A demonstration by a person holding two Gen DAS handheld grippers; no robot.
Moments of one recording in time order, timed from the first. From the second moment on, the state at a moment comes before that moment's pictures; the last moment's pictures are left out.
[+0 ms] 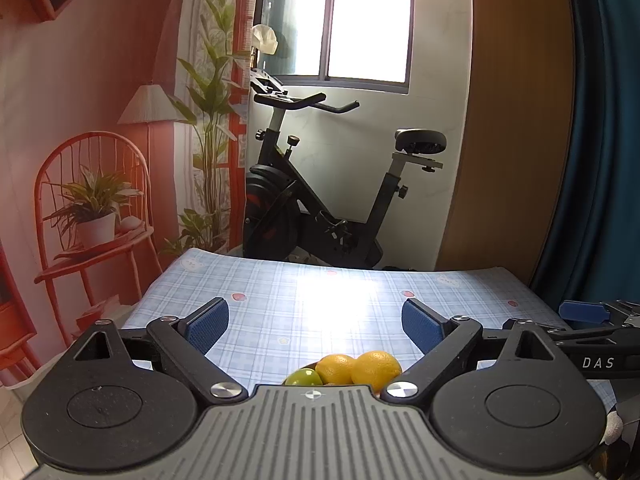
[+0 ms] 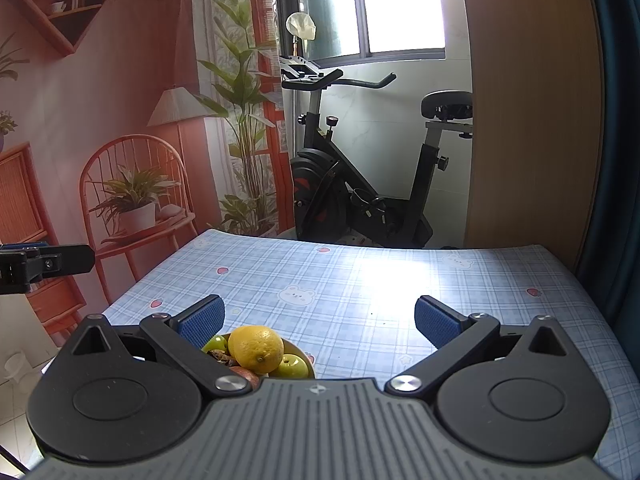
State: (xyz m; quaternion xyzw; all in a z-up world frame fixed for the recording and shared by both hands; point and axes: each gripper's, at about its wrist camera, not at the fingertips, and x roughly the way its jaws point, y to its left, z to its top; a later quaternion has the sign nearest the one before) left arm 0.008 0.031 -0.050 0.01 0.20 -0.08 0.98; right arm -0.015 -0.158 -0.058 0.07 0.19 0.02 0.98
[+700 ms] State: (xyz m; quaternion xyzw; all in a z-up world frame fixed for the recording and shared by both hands) left arm 0.007 0.030 -0.045 0.02 0.21 -0.06 0.98; right arm -0.017 -0.157 -0.056 0.07 0.19 0.02 0.98
